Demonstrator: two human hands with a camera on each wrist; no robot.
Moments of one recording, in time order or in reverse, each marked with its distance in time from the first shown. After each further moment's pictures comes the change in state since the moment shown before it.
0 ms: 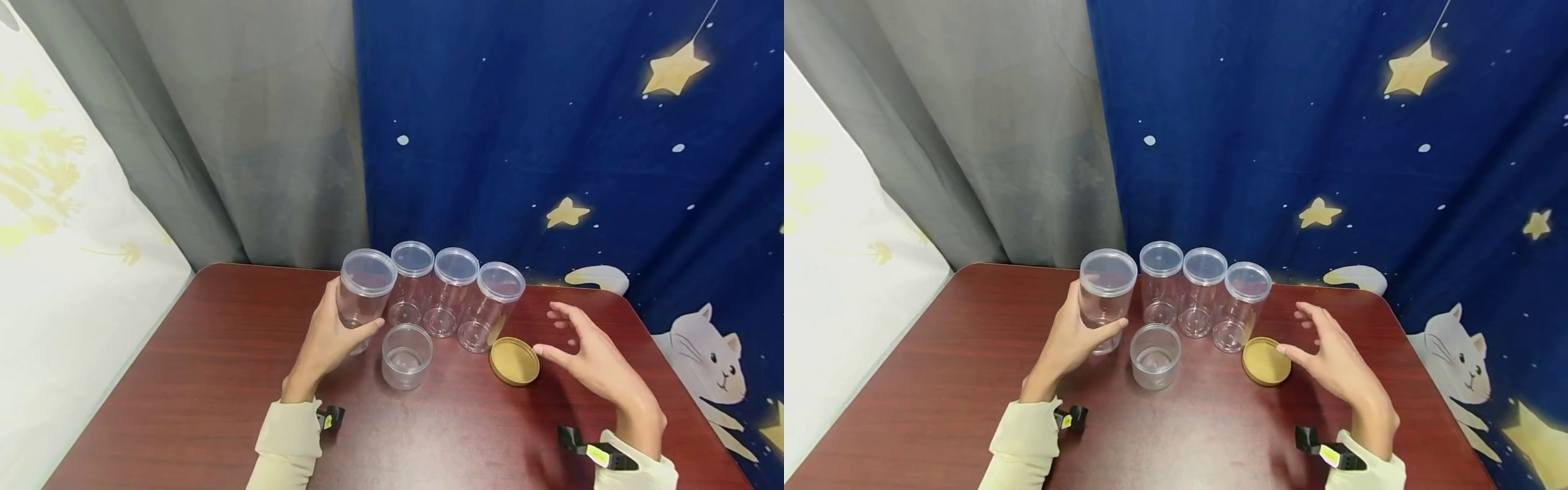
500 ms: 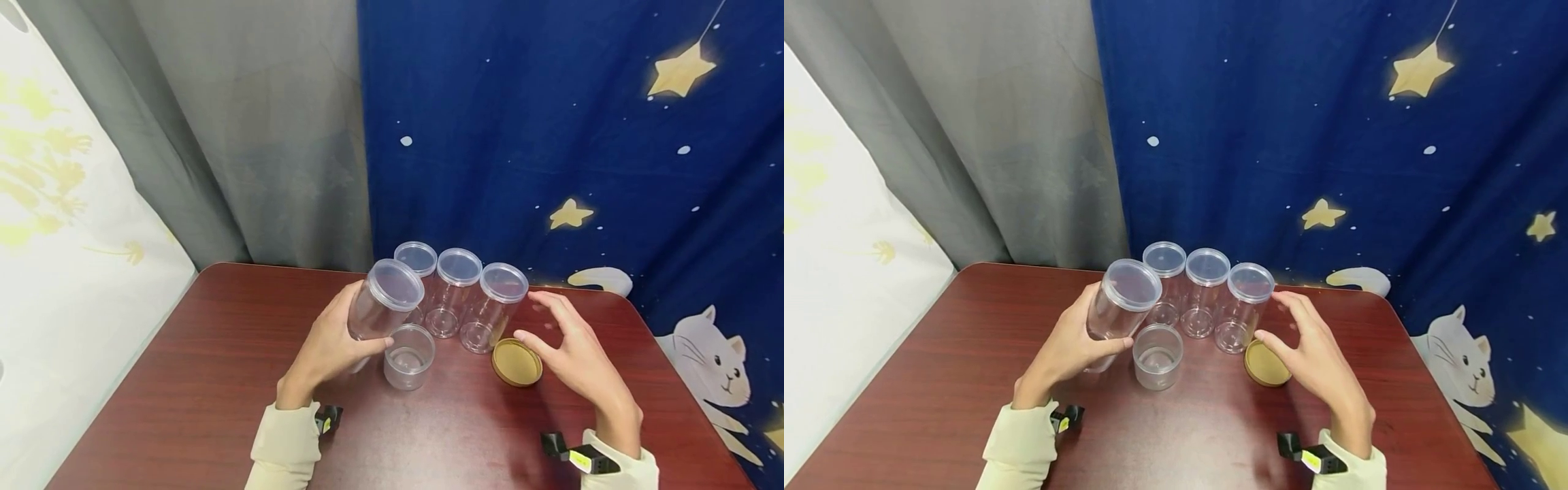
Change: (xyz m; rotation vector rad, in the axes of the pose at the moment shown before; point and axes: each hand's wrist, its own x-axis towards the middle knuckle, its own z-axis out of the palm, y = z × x) left_hand -0.008 0.022 -0.011 0.149 -0.128 0.114; right_hand 0.012 -0.032 0.017 0.031 0.156 -0.169
